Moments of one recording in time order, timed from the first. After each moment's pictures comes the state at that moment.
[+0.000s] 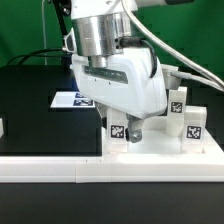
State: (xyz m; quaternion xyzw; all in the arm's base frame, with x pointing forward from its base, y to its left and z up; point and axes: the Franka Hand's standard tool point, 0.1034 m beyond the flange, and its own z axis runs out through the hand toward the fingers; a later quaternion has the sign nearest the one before) arm 0.628 0.008 0.058 -0.78 0.62 0.00 0.08
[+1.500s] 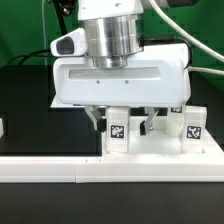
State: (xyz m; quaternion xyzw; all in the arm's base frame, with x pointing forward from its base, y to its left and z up) arm 0.616 0.012 0.053 -0.96 0.25 -0.02 0.06
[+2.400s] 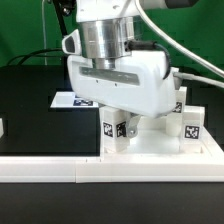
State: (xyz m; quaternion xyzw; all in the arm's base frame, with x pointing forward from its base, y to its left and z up) arm 0.619 0.014 0.049 -0.81 0.58 0.03 0.06
